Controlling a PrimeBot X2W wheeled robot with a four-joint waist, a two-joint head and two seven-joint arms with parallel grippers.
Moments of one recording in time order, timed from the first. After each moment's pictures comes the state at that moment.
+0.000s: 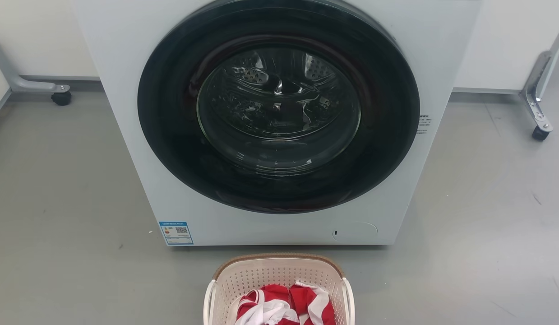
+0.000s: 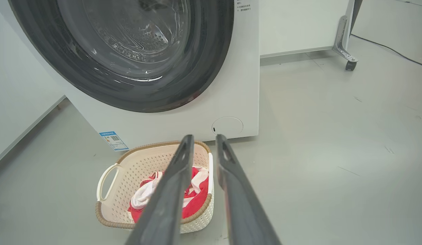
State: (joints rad) left arm 0.16 0.09 -0.21 0.20 -0.24 0.12 -0.25; right arm 0.14 -0.07 0.28 0.21 0.33 -0.12 -0.25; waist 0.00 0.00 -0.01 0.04
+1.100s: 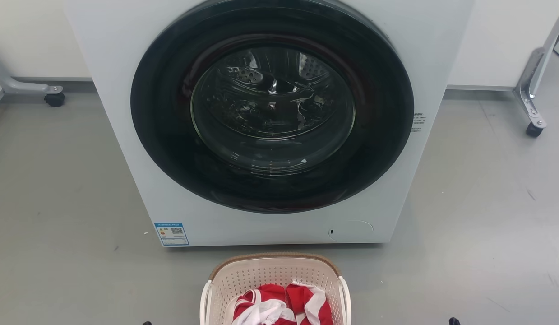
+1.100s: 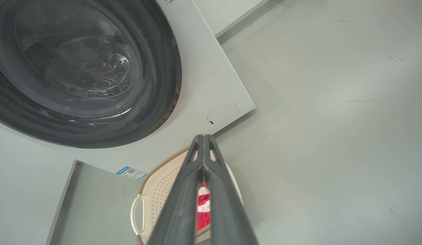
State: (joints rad) left arm 0.10 0.07 -0.11 0.26 -0.68 0.04 -0.12; right arm 0.08 -0.06 0.14 0.26 0.74 -0.05 -0.12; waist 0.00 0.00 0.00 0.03
